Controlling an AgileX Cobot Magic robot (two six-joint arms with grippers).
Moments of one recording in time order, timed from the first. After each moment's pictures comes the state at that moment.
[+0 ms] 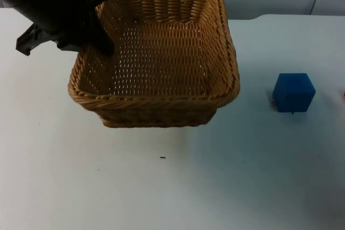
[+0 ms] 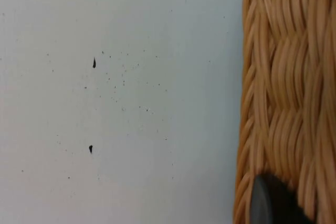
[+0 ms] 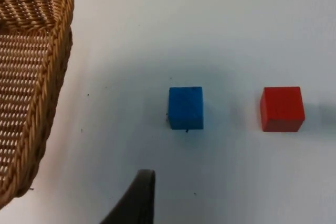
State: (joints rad) right arm 0.03 0.89 -0.99 0.14 0.94 -0.07; left arm -0.19 1.92 -1.25 -0.85 0.70 0.31
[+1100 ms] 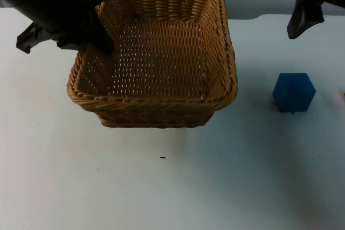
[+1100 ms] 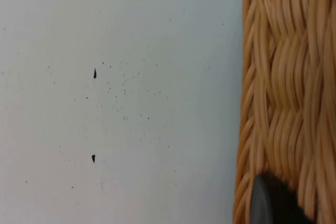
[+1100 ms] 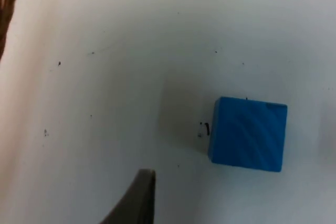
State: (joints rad) right arm 0.23 1.74 -1.24 0.01 0.69 0.05; left arm -0.19 1.92 -1.25 -0.86 0.69 0.34
